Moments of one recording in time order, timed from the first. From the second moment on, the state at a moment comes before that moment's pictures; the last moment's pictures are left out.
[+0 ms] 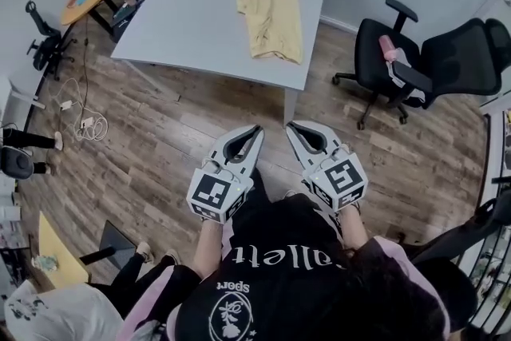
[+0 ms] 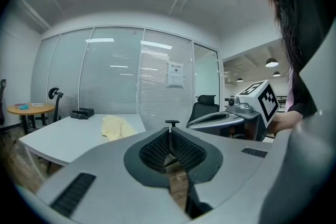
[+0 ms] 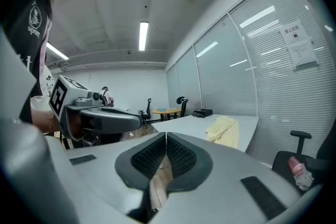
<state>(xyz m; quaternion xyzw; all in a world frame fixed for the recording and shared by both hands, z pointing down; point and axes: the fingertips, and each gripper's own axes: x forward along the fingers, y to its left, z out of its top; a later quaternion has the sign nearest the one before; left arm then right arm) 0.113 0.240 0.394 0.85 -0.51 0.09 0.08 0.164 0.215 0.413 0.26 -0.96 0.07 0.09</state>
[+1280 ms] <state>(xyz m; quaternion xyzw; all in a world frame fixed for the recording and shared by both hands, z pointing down) -0.103 0.042 0.411 0.91 -0.39 0.09 0.10 -0.055 0.024 0.441 0.36 -0.91 0.12 0.14</state>
